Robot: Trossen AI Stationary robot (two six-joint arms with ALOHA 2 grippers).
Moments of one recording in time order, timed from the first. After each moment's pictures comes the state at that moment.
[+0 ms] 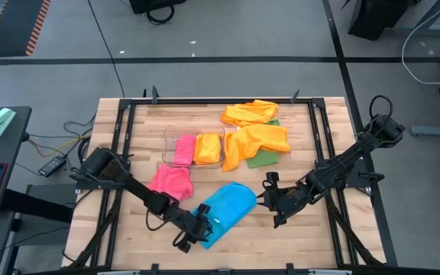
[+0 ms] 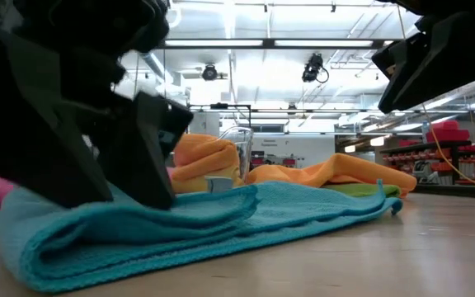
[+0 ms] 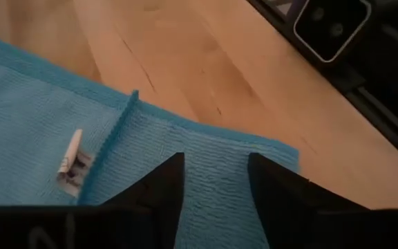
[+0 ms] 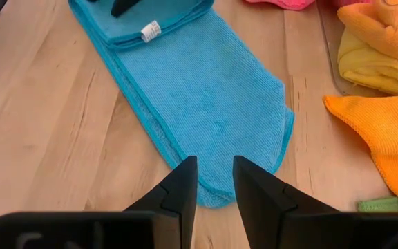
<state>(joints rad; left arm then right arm) -0.56 1.93 0.84 0.49 -0.05 -0.09 0.58 1.38 0.72 -0.21 0.43 0.28</state>
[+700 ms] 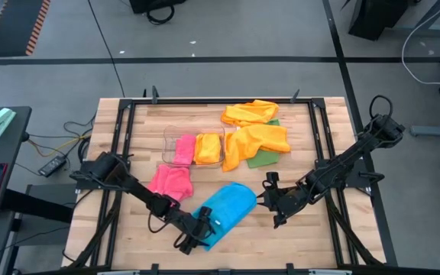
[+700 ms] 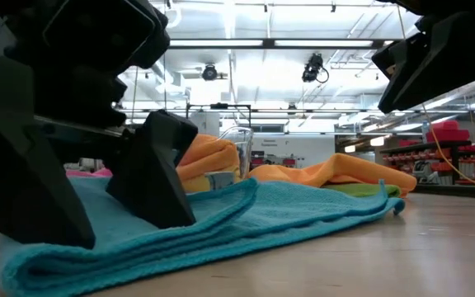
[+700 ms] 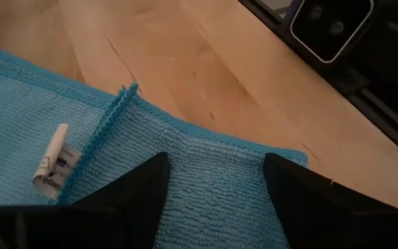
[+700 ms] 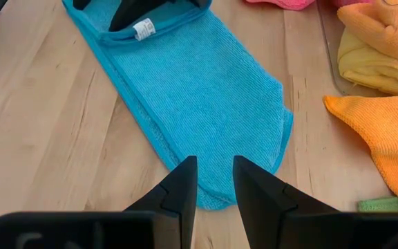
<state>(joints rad) -0.57 2.00 0.84 0.59 -0.05 -0.09 0.58 1.38 0.72 -0.21 0.43 0.28</state>
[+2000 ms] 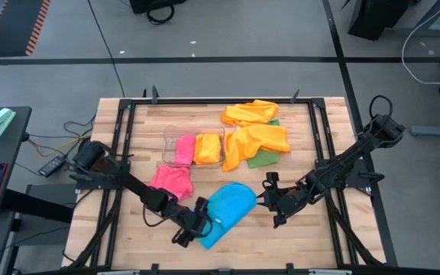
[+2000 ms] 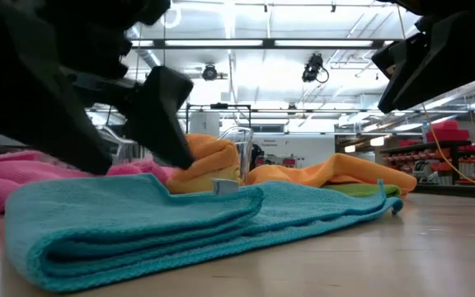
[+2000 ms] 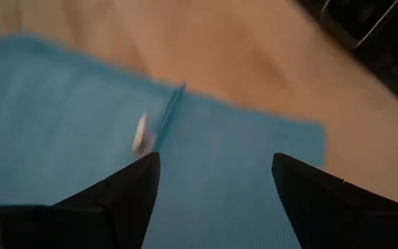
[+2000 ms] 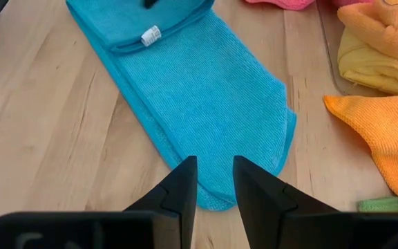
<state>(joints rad) -0.54 1.81 0.87 0.24 -0.12 -0.01 0.58 1.38 0.71 -0.21 0.43 0.28</state>
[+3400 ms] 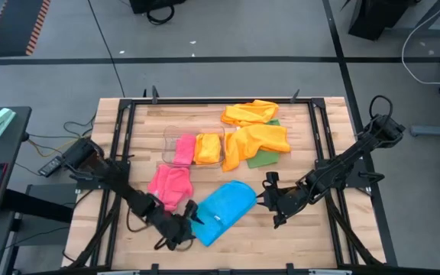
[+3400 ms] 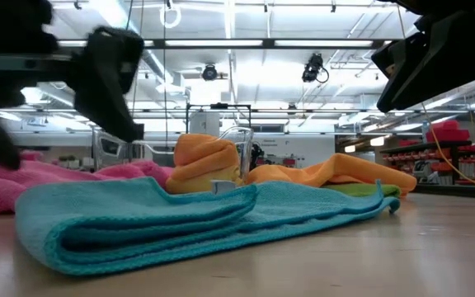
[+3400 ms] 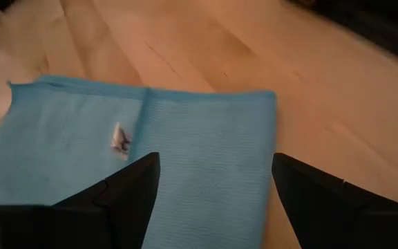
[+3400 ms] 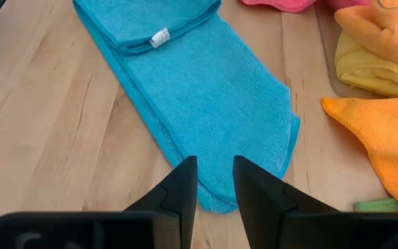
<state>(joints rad) -0.69 1.73 0.78 0.25 -0.34 0.16 0.58 1.38 0.71 -0.21 0.44 0.27</state>
